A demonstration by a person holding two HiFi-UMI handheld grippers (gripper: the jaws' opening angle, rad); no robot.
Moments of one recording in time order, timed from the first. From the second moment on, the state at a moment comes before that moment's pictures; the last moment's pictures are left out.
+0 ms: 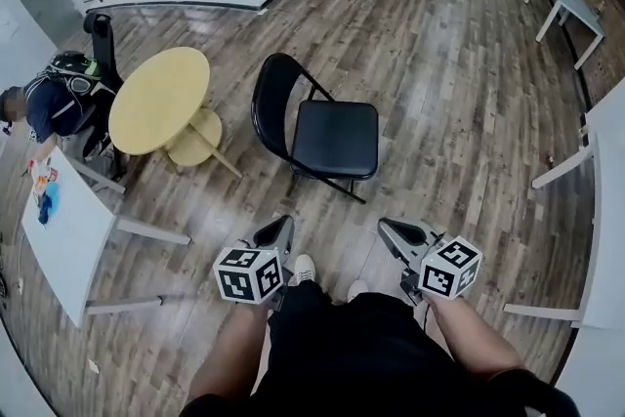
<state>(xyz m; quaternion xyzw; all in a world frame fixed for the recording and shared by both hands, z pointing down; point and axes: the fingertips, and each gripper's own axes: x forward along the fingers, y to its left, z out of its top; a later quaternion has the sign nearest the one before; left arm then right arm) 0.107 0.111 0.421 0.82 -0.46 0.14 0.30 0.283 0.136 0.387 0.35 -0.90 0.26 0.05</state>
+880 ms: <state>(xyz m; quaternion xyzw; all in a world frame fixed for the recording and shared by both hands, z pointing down) 0.063 0.132 0.432 0.84 -0.40 0.18 0.31 0.239 0.154 0.404 0.41 -0.87 0.27 0.06</state>
